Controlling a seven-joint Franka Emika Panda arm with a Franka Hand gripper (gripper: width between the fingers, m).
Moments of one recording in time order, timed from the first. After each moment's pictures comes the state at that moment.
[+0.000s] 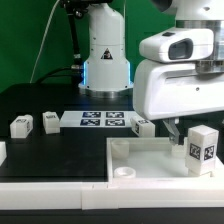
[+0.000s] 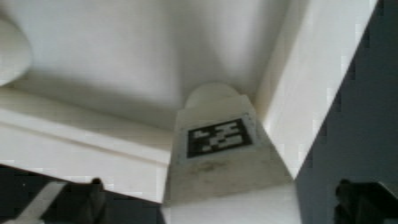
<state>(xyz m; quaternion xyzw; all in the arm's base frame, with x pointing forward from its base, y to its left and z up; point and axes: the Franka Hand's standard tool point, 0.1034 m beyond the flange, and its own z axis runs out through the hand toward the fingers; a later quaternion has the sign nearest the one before) 0.626 0.117 0.081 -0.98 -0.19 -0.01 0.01</state>
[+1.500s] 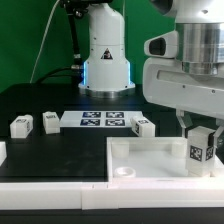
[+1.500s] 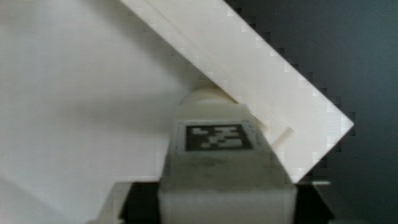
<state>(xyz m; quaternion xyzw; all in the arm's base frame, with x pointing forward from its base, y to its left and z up) 0.625 0.121 0.078 -0.89 0.45 0.00 0.02</state>
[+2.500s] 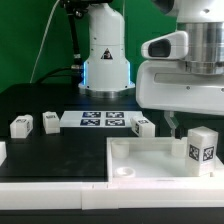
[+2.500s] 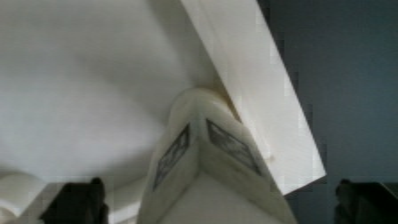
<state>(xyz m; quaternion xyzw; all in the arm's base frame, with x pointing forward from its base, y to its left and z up) 0.625 0.124 0.079 -0.98 0.18 -0.01 0.03</state>
